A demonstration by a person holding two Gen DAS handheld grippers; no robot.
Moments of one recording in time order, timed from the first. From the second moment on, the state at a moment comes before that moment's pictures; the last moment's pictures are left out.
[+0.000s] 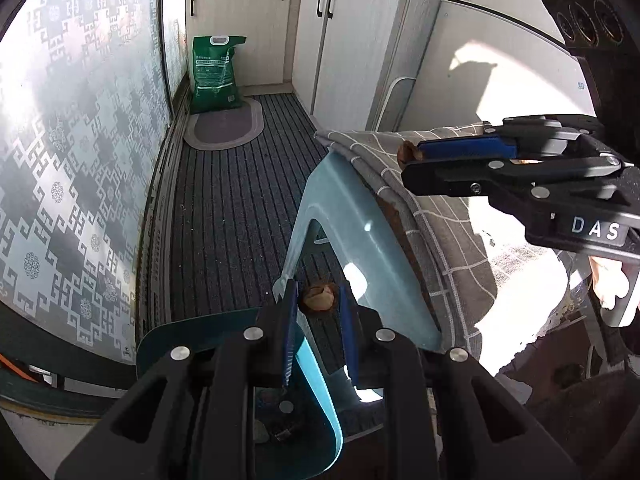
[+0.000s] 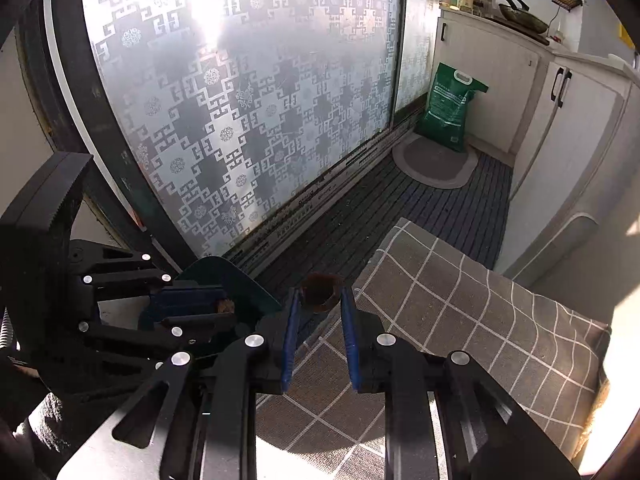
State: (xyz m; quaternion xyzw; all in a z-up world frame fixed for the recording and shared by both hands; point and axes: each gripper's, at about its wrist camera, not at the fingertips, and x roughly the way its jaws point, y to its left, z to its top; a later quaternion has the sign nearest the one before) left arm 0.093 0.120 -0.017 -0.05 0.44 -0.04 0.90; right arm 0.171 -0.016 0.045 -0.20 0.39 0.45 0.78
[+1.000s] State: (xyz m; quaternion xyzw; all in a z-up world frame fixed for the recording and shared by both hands) left arm 0.025 0.197 -0.157 -0.11 0.52 0.03 0.84; right arm 0.113 0.075 -0.052 -0.26 0.49 0.45 0.70
